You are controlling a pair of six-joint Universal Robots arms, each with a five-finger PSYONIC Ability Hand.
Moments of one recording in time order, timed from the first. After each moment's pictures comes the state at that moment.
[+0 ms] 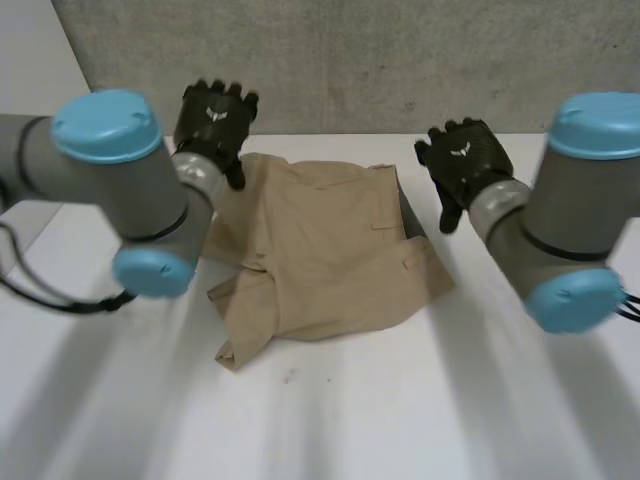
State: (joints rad) left arm 4.21 -2.22 -1.02 3.30 -1.68 3.59; right arm 2.03 -1.03 1.18 -0.03 1.56 2.59; left_hand 0.19 0.20 0.22 0.21 0.05; right_hand 0.20 0.22 0.21 0.24 0.07
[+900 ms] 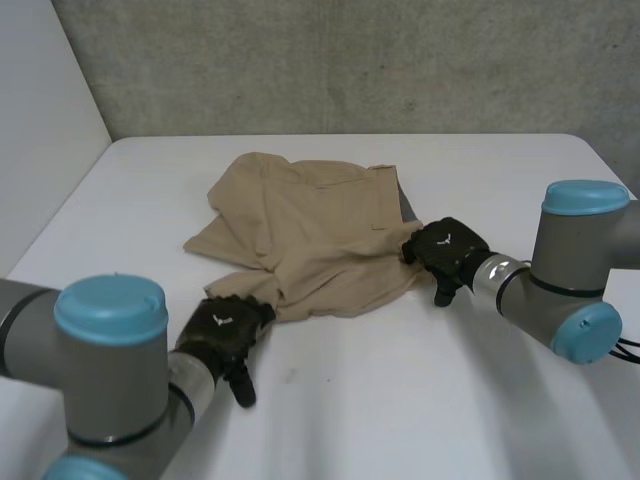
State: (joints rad) left arm 4.13 -1.99 -1.79 3.26 -1.65 3.29; right arm 1.87 -0.79 1.24 -0.01 1.19 2.49; left_hand 0.27 0.26 0.26 0.26 0.07; right_hand 0.44 0.50 0.49 0.49 0.32
